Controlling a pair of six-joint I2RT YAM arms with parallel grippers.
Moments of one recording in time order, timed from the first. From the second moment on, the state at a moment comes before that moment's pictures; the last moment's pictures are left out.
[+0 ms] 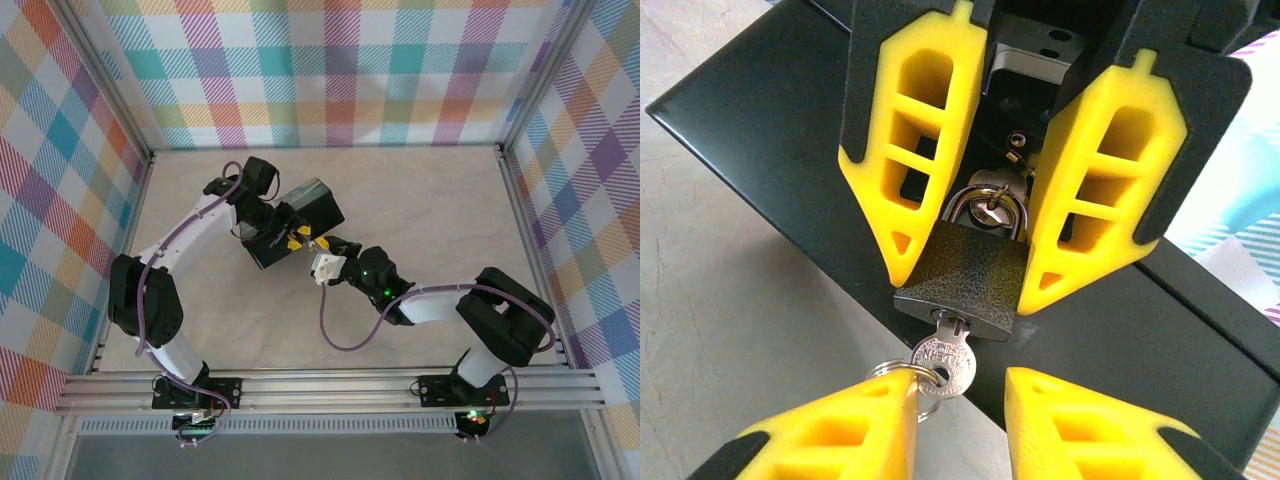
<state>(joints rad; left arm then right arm) -0.41 1.68 1.46 -0.92 0.58 -1.20 0.87 1.58 0.57 0.89 0.04 -0.82</state>
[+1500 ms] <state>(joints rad) -0.41 1.66 1.46 -0.93 0.58 -1.21 0.85 1.46 0.61 0.67 -0.07 -0.38</state>
